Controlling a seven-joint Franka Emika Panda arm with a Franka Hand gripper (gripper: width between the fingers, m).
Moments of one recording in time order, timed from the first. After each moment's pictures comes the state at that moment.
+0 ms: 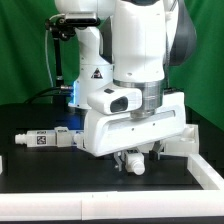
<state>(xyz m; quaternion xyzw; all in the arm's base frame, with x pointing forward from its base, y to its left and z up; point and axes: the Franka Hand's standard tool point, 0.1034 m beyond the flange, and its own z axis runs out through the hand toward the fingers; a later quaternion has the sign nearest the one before) 0.521 0.043 0.008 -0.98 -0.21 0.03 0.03</state>
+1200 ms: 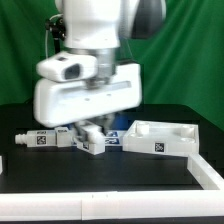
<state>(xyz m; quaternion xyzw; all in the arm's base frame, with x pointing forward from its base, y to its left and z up) 0.510 -0.070 0.066 -0.96 -0.27 0.03 0.02</state>
